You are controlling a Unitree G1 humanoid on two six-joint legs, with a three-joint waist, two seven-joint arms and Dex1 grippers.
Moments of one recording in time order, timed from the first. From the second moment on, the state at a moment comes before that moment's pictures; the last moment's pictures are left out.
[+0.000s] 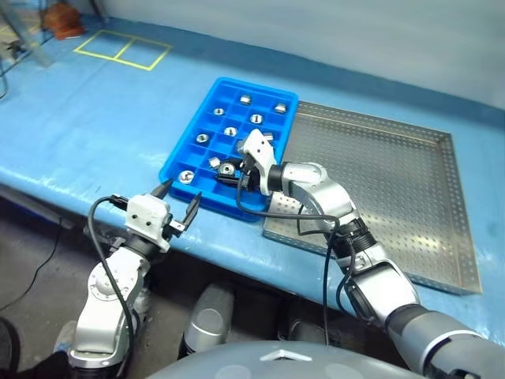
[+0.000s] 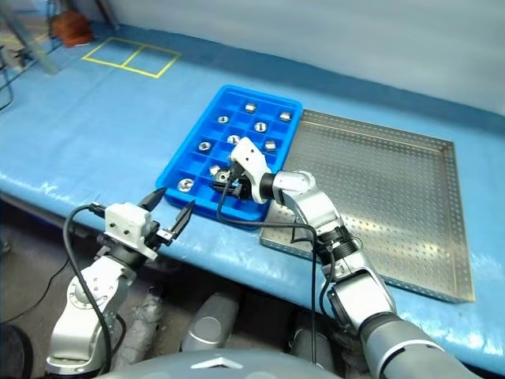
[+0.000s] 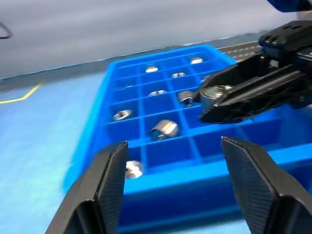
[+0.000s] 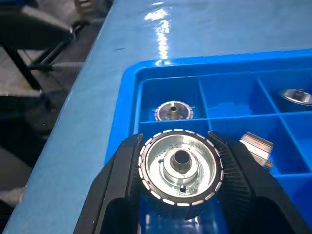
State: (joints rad) left arm 0.26 0.32 0.05 -0.58 -0.13 0.22 -0.35; right arm -0.65 -0.19 0.33 0.25 0.17 0.42 0.81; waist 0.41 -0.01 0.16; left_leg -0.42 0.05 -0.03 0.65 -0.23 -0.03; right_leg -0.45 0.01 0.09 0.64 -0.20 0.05
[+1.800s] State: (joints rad) left arm -0.09 0.29 -0.19 -0.30 -0.16 0.20 -0.58; right arm -0.21 -0.67 -0.05 -0.25 0.33 0.89 0.75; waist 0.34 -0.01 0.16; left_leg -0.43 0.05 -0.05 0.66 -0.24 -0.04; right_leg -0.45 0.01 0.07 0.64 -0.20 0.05
